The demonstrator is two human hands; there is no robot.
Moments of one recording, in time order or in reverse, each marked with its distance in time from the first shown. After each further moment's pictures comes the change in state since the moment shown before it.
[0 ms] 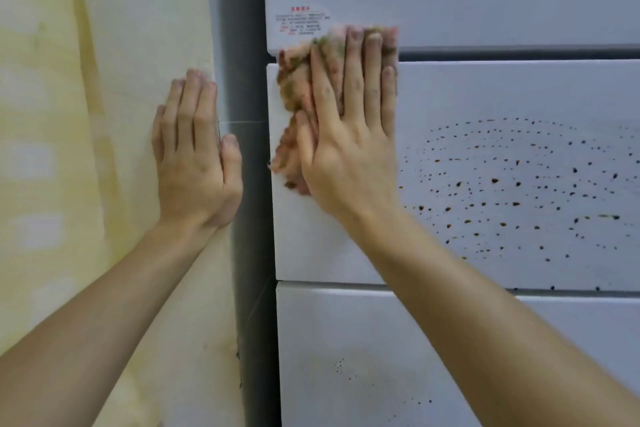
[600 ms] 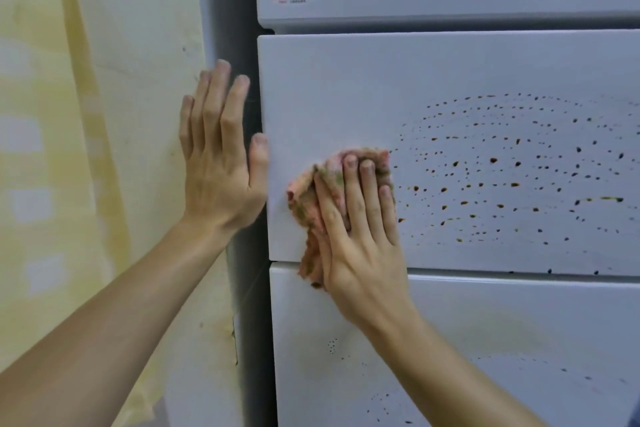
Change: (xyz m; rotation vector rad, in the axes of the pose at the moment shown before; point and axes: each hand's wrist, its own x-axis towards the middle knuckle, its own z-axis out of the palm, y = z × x) left_hand -0.017 0.035 0.009 -0.076 -0.016 0.055; right_hand -0.135 0.013 -0.025 0.003 -0.229 -0.089
